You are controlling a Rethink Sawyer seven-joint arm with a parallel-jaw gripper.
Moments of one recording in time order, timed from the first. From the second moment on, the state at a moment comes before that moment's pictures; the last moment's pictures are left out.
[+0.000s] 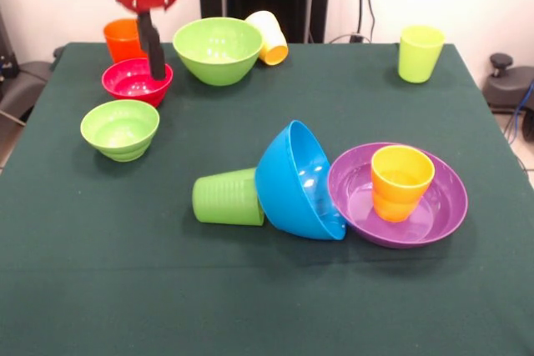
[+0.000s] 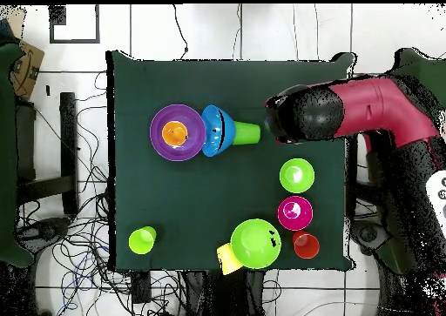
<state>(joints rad) -0.96 -0.69 1.00 1.50 -0.77 1.17 0.03</state>
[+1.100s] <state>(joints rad) -0.89 -0.70 0.87 1.59 -0.56 1.05 0.12</state>
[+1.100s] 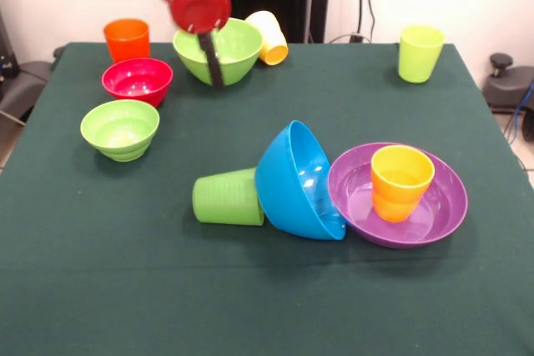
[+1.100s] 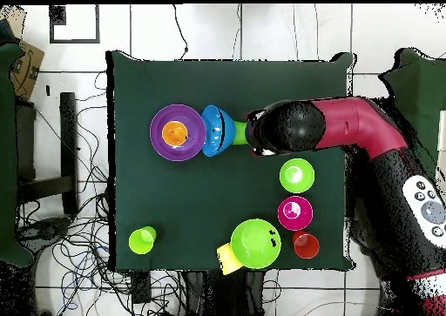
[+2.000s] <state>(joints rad) -0.63 -0.90 0.85 1.61 -0.39 0.98 0.36</state>
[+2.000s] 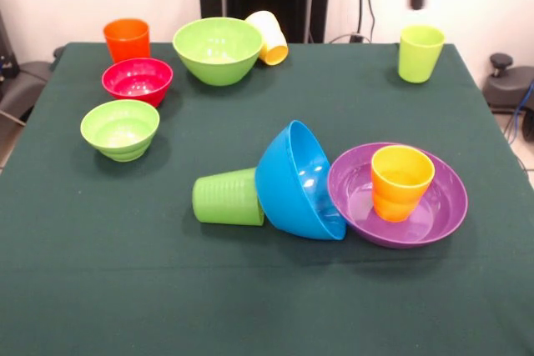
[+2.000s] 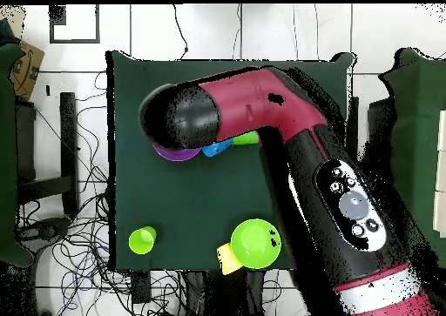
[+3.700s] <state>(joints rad) -0.24 -0.95 0.53 1.31 -0.53 0.75 0.78</state>
